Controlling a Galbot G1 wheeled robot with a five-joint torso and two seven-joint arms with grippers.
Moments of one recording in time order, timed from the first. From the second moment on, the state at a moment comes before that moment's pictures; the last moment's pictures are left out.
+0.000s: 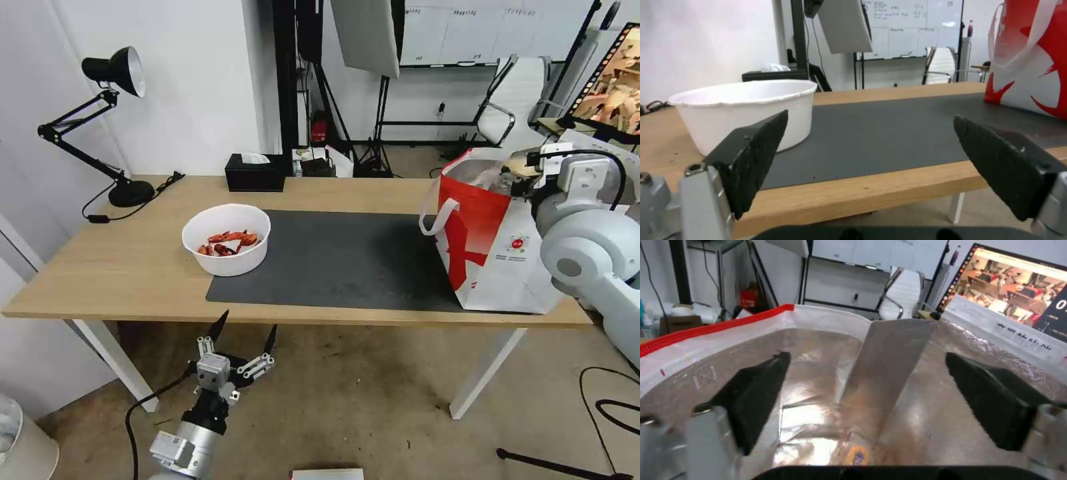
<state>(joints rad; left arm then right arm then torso) 1.75 -1.36 -0.47 -2.17 -0.10 -0.25 0.11 -0.59 0.55 0.15 2.04 1.09 -0.61 0.85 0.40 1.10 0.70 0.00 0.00</state>
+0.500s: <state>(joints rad) 1.75 -1.35 -0.47 -2.19 -0.10 -0.25 0.11 -0.72 0.54 0.22 2.08 1.09 -0.39 0.73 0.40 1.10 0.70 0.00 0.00</state>
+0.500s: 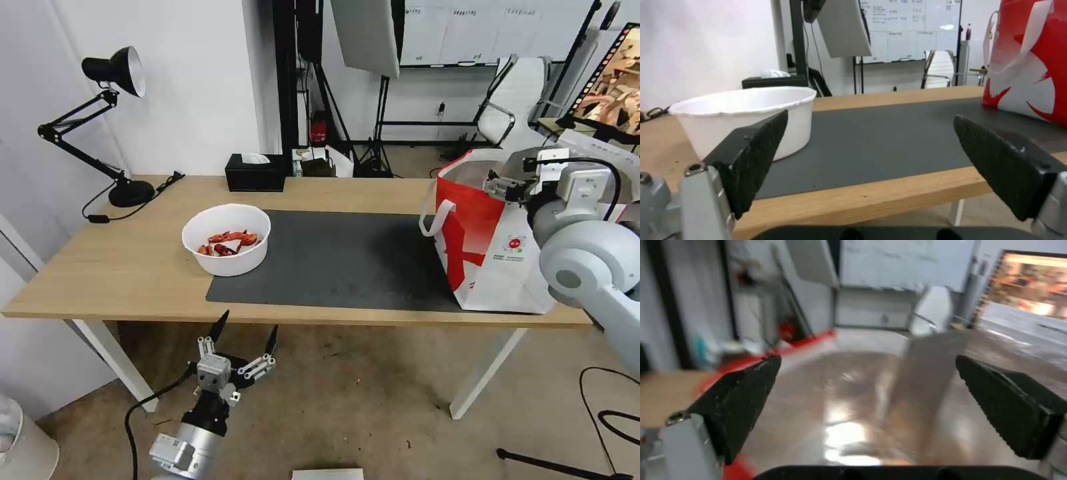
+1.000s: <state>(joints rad) 1.77 -1.41 -0.50 -2.20 -0.10 -0.28 0.11 -1.19 0.72 0.29 2.16 0.71 0.16 0.25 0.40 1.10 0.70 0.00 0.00</state>
